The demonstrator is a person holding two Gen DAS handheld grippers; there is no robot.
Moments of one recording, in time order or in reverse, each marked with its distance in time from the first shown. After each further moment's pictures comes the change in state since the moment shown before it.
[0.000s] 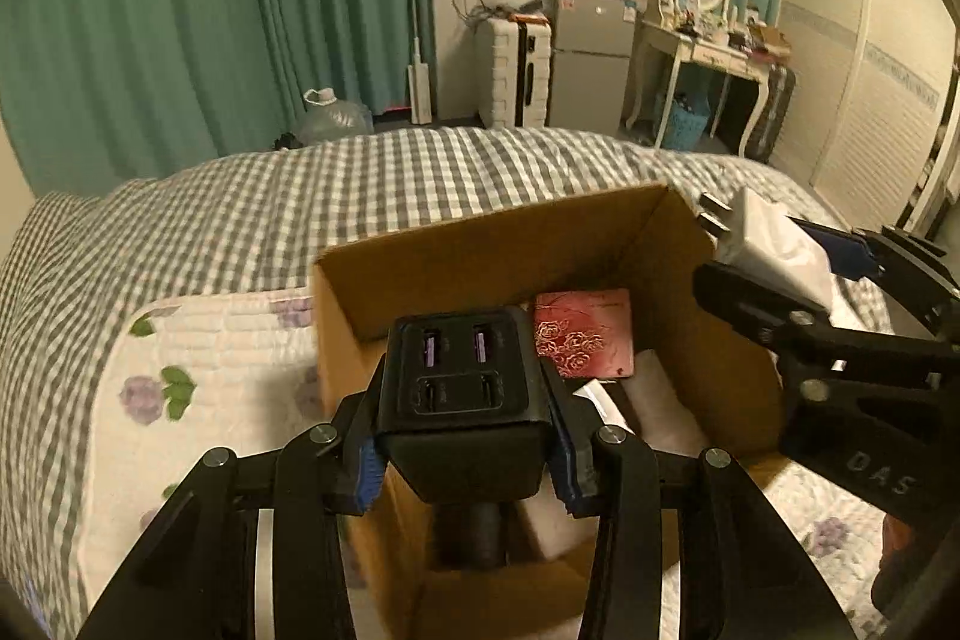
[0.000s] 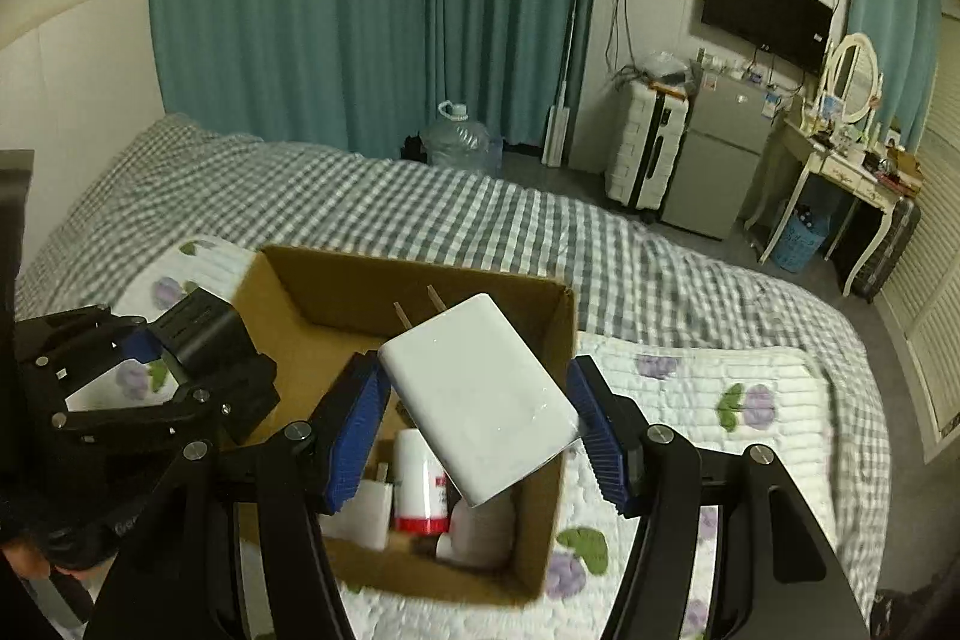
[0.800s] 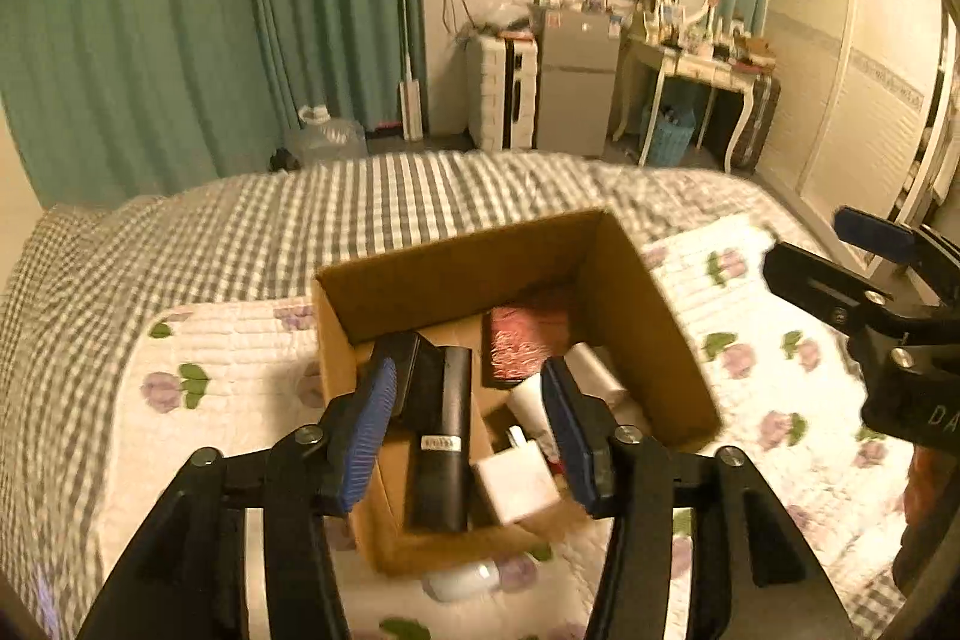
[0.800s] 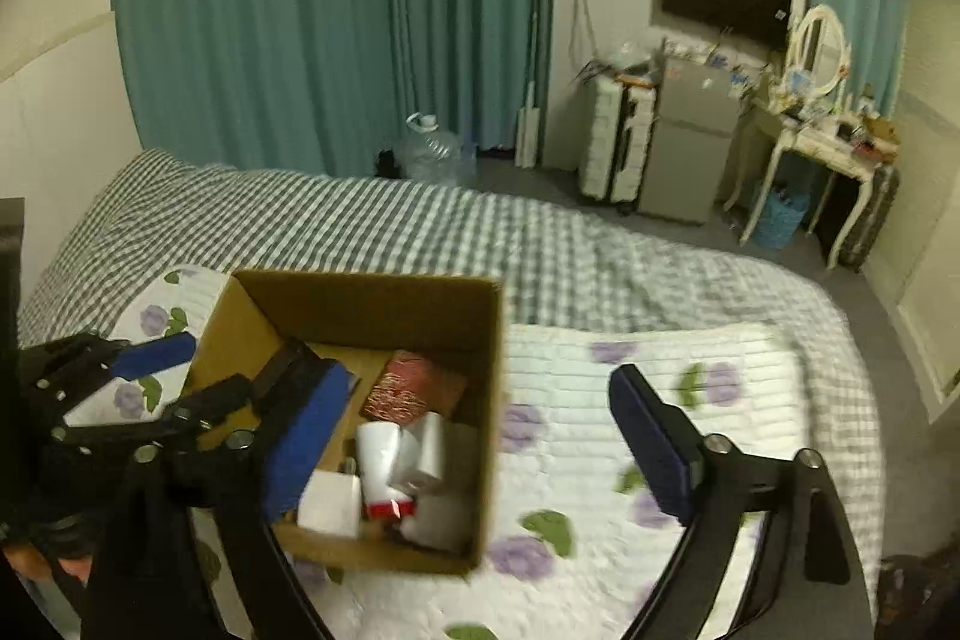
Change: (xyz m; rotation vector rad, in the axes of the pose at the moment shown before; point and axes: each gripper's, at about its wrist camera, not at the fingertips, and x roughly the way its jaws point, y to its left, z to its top) left arm -0.075 -0.020 -0.005 -0.013 -0.054 -0.011; right arm -0.077 -0.038 -0.008 0.084 -0.064 -0.053
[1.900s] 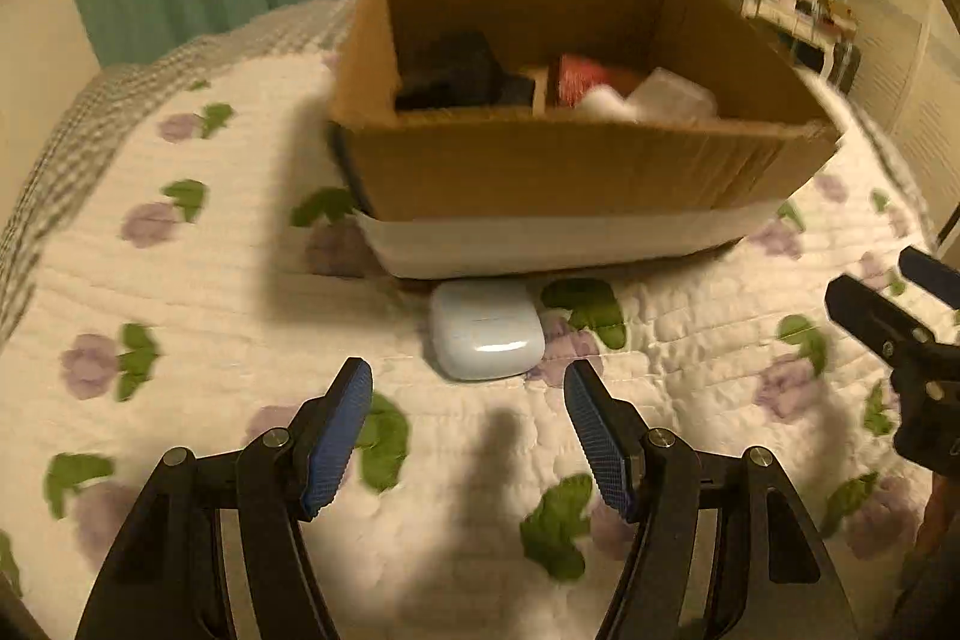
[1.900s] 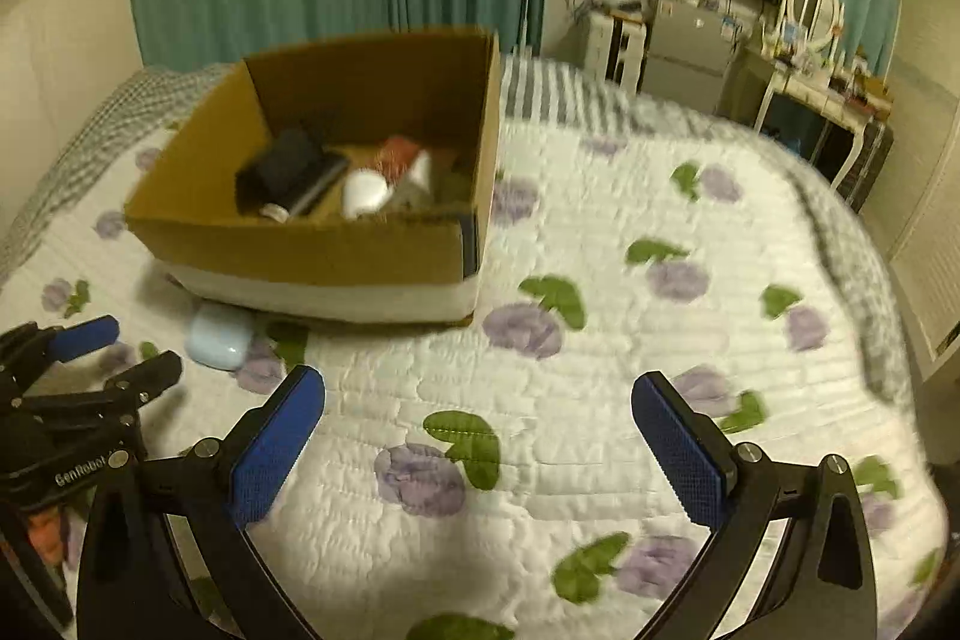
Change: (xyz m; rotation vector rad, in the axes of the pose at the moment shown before) left arm 0.062 -0.005 -0.158 -0.097 0.205 0.164; right arm 0.038 0.003 -0.161 0.019 0.164 0.006
